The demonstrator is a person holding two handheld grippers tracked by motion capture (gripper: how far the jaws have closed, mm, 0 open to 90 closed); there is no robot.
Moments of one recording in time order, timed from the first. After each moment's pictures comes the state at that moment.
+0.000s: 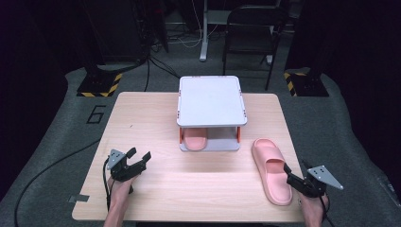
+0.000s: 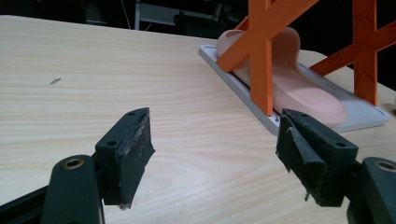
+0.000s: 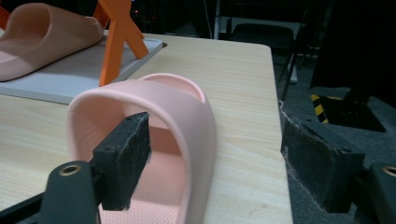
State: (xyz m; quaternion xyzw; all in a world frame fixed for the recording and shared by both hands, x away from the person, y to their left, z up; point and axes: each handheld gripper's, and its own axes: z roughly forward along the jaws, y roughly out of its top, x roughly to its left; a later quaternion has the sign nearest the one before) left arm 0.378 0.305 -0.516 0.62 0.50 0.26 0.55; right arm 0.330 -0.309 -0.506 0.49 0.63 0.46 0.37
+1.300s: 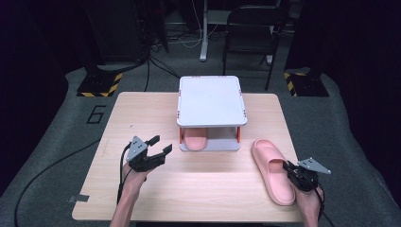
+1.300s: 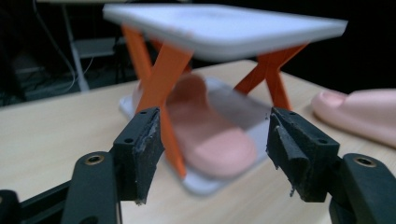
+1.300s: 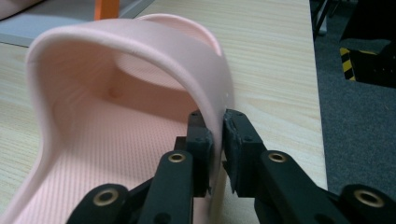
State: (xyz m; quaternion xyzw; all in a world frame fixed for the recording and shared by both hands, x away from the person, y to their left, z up) left arm 0.393 0.235 -0.446 0.70 0.35 0.27 0.57; right arm 0.359 -0.304 -0.516 0.52 0.70 0.40 0.29
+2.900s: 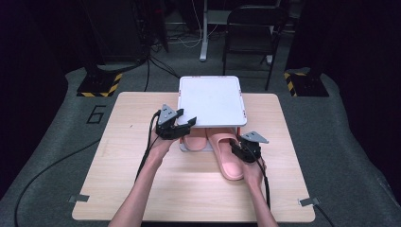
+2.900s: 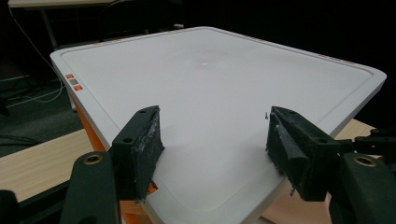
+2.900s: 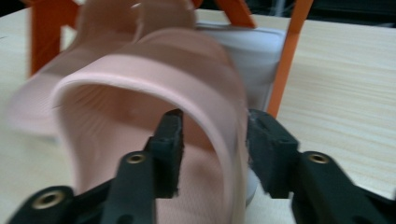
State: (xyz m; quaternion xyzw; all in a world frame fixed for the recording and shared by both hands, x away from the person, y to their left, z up) left arm 0.472 0.166 -0.408 0.72 0.34 0.26 0.55; right arm 0.449 -0.139 -0.499 0.48 0.71 0.45 0.26
